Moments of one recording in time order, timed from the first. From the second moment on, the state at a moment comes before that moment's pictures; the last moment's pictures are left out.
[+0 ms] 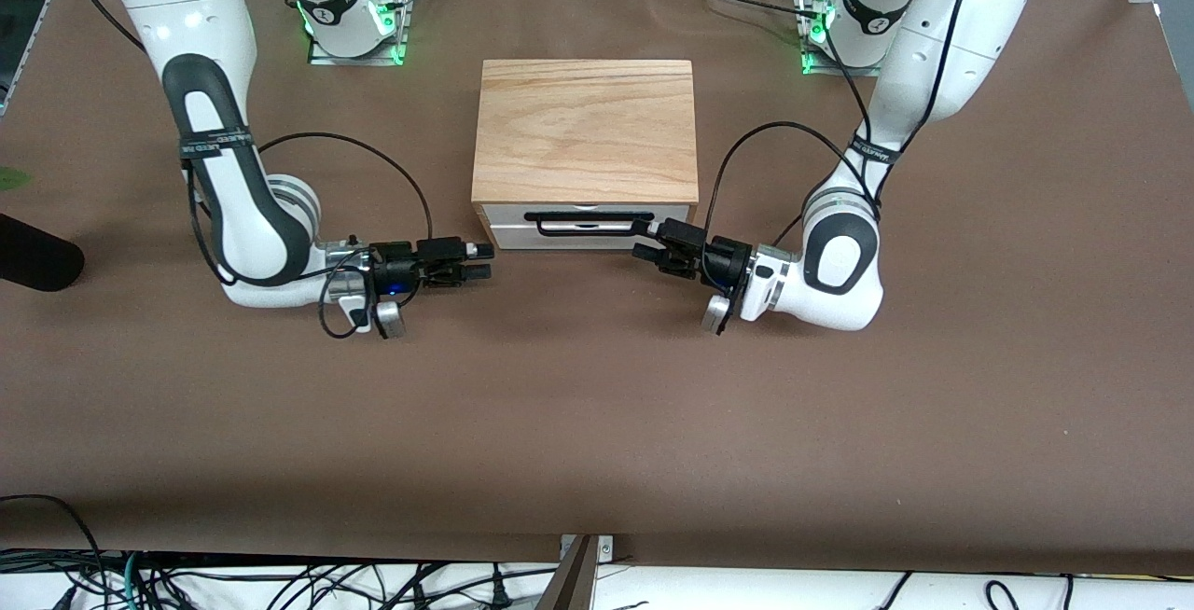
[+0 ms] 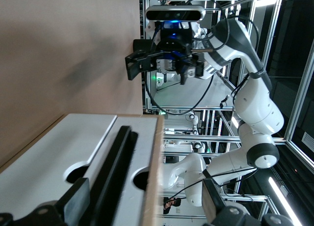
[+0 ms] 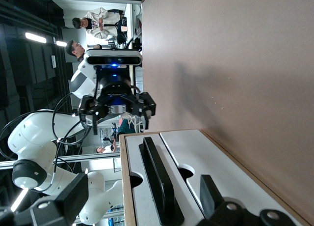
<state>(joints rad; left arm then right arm) -0.22 0.77 -0.12 -1.66 -1.49 1.67 0.83 0.24 0.63 -0.03 -1.79 1.45 1.75 -0.81</state>
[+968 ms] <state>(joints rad) -0.23 0.81 -0.14 -1.72 -1.55 1.68 0.88 0.35 0.69 -0.02 -1.88 1.67 1.73 -1.05</state>
